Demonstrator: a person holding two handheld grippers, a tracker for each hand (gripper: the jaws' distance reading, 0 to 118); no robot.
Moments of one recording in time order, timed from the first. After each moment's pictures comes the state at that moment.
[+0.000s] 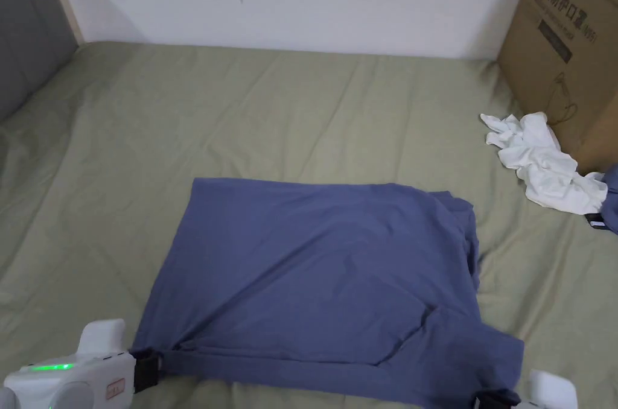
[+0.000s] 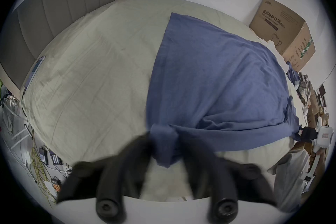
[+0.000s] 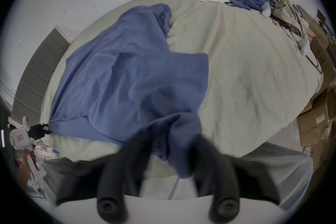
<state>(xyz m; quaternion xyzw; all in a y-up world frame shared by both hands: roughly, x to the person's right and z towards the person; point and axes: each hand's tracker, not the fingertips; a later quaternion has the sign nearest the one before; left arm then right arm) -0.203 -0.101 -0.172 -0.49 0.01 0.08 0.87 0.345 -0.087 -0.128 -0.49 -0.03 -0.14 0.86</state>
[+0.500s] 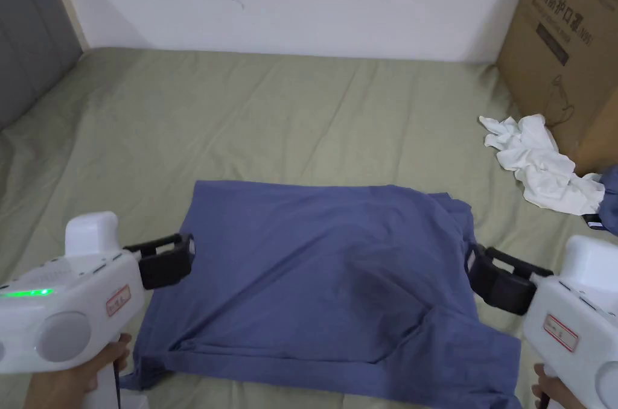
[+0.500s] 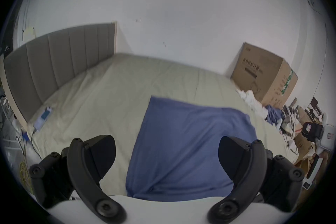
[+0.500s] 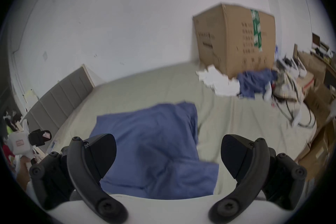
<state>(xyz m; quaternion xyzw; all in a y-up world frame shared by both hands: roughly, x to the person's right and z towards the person) -0.159 0.050 -0.193 -0.26 0.01 0.09 0.96 0.306 0.078 -0.162 -0.22 0.00 -0.10 0.97</state>
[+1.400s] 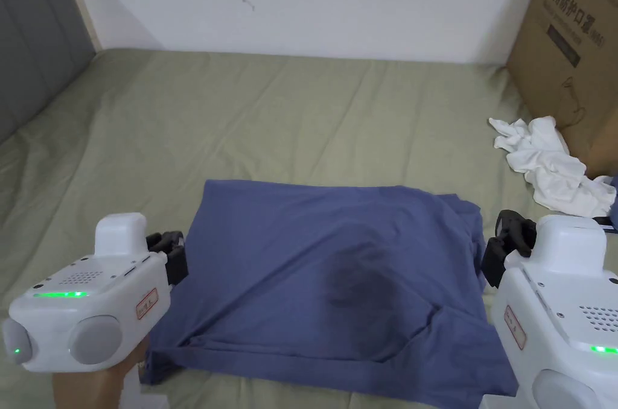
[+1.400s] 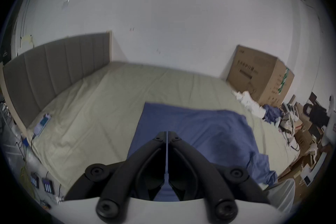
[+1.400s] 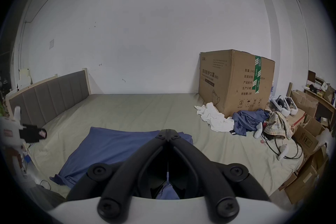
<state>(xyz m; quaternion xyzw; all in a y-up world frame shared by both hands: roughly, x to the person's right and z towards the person) -0.153 0.030 -0.184 -0.29 0.01 0.08 0.95 0.263 0.080 -0.148 -0.14 -0.02 -0.01 0.99</state>
